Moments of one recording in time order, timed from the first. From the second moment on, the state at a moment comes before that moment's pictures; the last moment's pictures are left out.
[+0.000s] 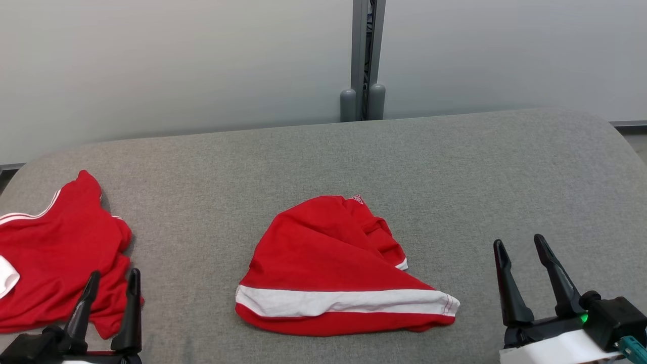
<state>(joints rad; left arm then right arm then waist) 0.12 0.23 0.03 0.11 -0.42 -0.12 -0.26 0.04 -0.05 0.07 0.03 0.21 0.13 -0.26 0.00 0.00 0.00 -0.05</state>
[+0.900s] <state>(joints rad) -0.05 0.55 -0.49 0.18 -0.75 -0.13 0.03 -0.02 -0.05 0.26 0.35 0.33 0.13 -0.14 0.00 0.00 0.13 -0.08</state>
